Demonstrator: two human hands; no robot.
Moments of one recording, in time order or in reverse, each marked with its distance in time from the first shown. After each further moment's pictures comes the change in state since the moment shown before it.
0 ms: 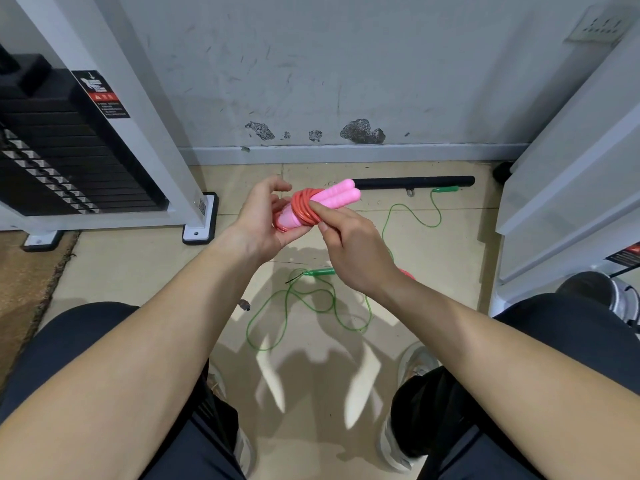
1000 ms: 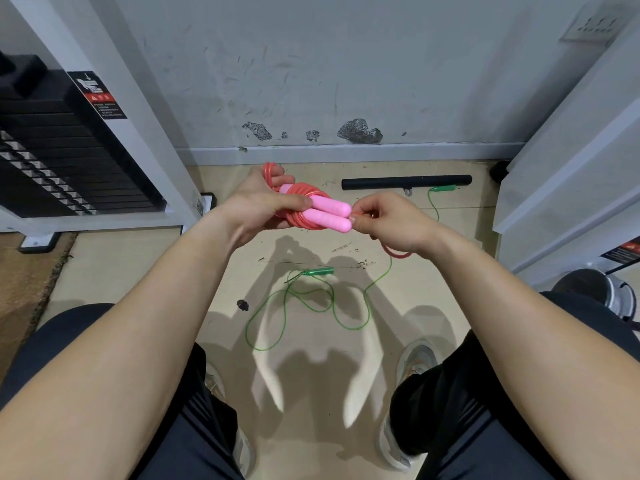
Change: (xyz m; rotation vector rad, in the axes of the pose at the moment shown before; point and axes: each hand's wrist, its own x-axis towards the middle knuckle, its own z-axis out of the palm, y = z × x) left_hand 0.005 0.020 -0.010 0.411 -0.191 0.284; right_hand 0.026 0.024 -0.069 0.123 -0.331 0.230
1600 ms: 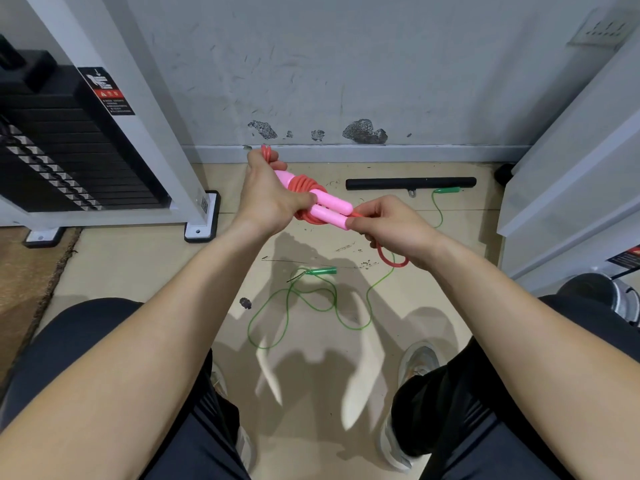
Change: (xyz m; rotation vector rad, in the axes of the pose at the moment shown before) left_hand 0.000 -0.006 0.011 0.371 0.367 0.232; right_hand -0.003 -0.010 0.015 0.156 0.057 0.145
